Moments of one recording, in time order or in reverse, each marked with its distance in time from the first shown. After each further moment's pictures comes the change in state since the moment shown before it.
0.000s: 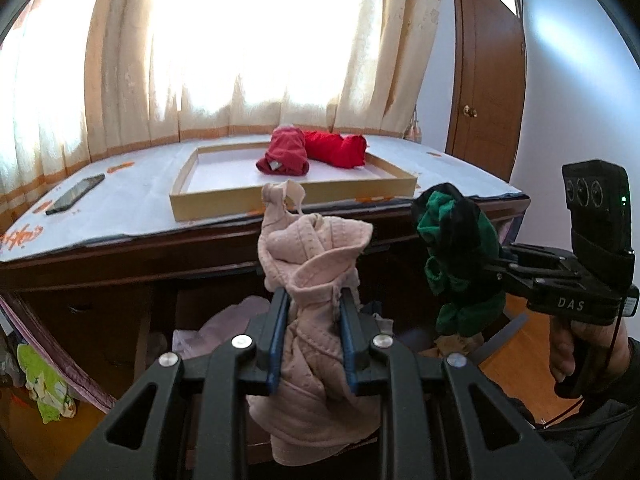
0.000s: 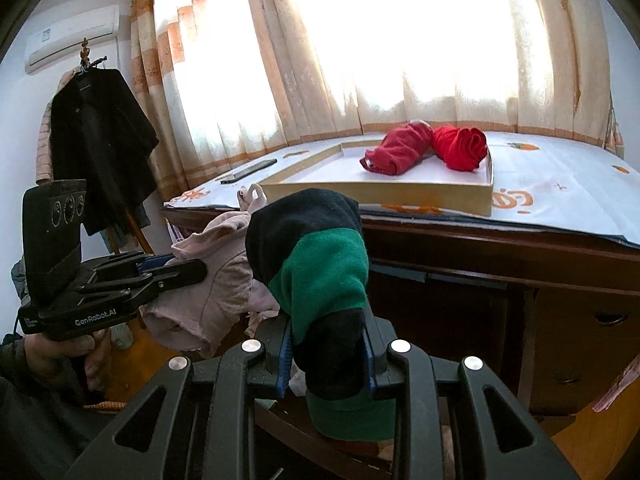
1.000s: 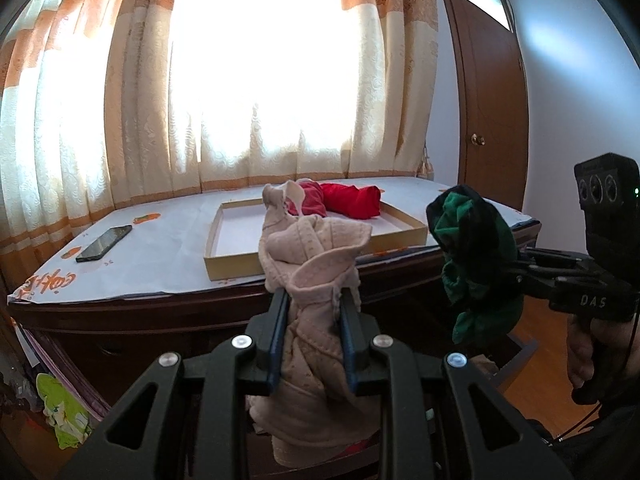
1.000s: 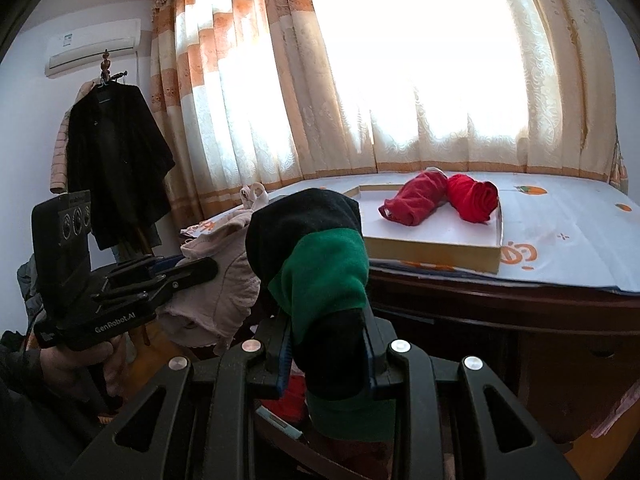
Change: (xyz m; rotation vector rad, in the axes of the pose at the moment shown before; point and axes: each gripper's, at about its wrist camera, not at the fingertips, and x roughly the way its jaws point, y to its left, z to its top) left arm -0.023 0.004 0.017 0.046 -0.156 0.084; right arm -0.017 0.014 0.028 -0.046 -0.108 0.035
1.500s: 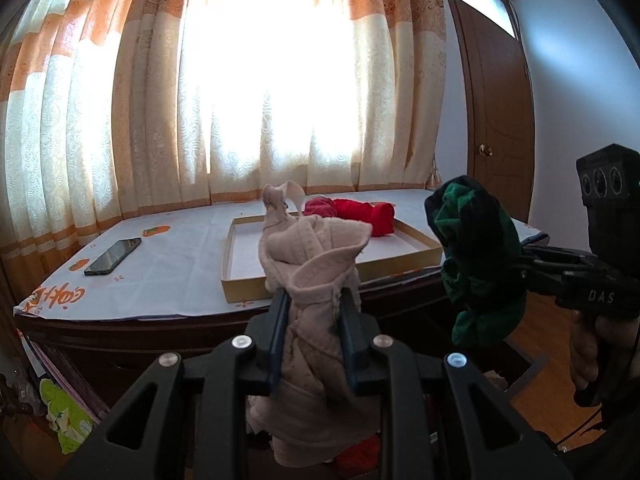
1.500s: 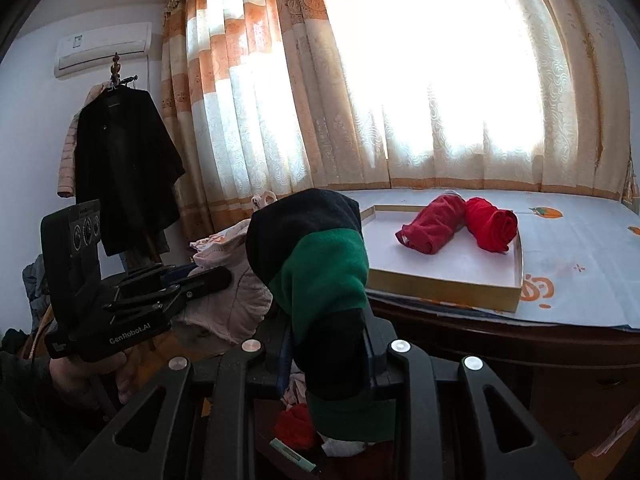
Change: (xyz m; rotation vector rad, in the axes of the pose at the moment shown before) left arm 0.001 0.013 0.016 -0.005 -0.033 0.022; right arm 0.011 0.011 0.026 -0.022 -0.026 0.032
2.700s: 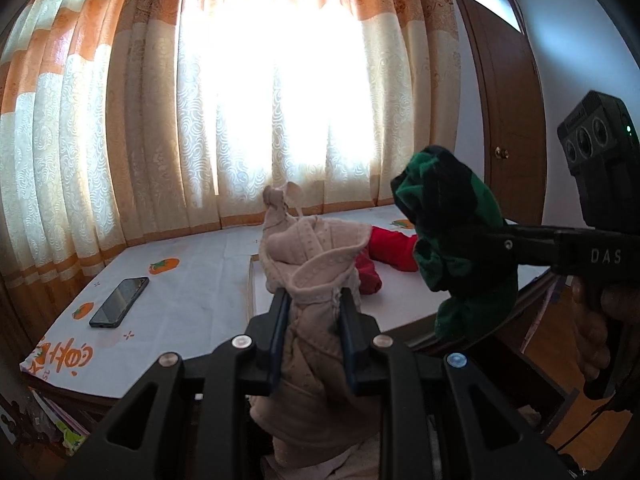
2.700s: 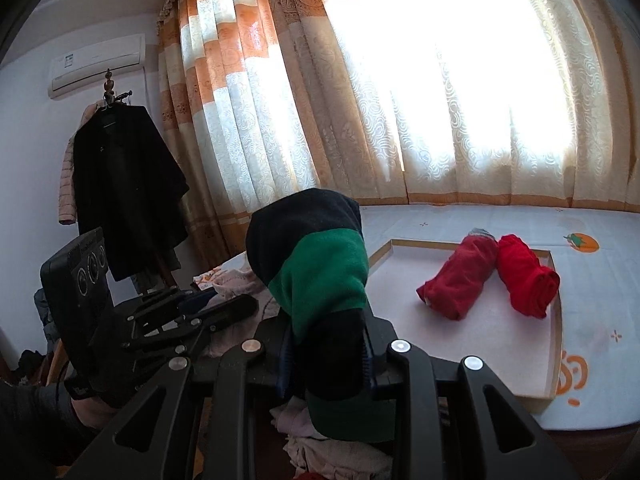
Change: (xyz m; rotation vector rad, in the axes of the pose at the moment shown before) left arm 0.052 0.031 0.057 0.047 -0.007 0.033; right arm 0.071 -0.014 0.087 0.050 0.017 0.071
